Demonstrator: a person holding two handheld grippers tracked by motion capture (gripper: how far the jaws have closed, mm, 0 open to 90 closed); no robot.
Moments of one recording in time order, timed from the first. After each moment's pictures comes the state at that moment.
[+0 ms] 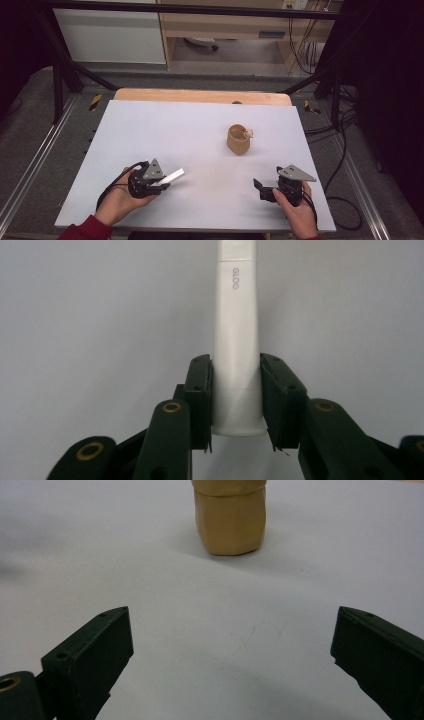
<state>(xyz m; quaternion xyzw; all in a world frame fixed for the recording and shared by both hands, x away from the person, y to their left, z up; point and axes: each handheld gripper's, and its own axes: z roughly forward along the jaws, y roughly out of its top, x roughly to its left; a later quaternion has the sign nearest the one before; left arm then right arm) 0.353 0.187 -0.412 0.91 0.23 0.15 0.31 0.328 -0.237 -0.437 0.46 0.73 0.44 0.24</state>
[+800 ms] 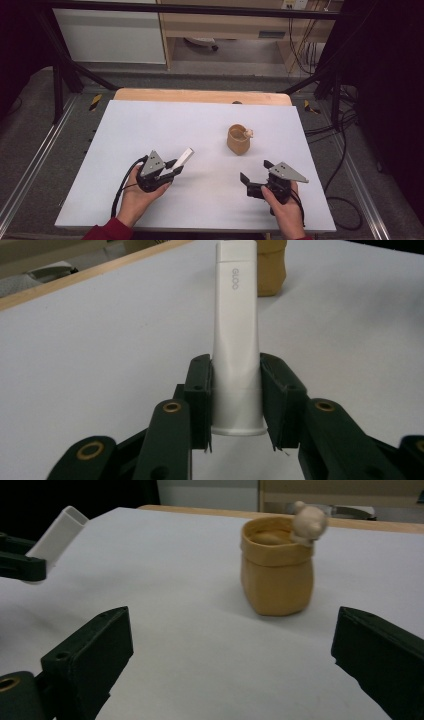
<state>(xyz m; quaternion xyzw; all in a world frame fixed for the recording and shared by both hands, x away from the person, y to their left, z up) 0.359 0.172 -0.418 0.80 0.29 0.20 0.47 0.326 -0.199 -0.420 0.44 0.70 0.52 0.24</state>
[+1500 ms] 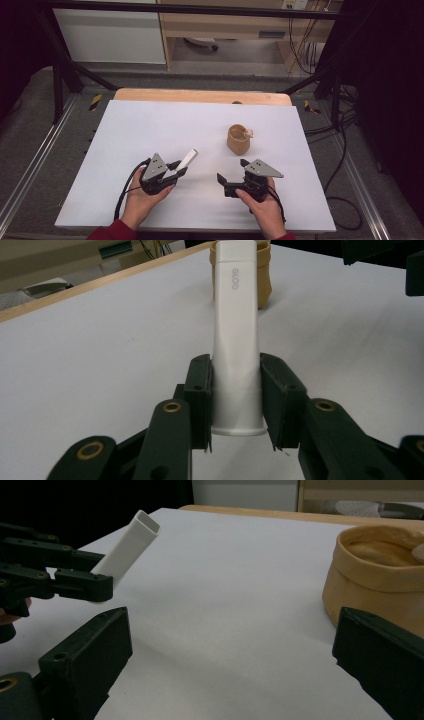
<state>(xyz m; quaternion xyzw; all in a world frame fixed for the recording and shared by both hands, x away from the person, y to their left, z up) 0.353 0.164 -0.422 0.79 0.28 0.21 0.50 0.333 -0.142 -0.416 0.41 0.71 0.53 0.20</state>
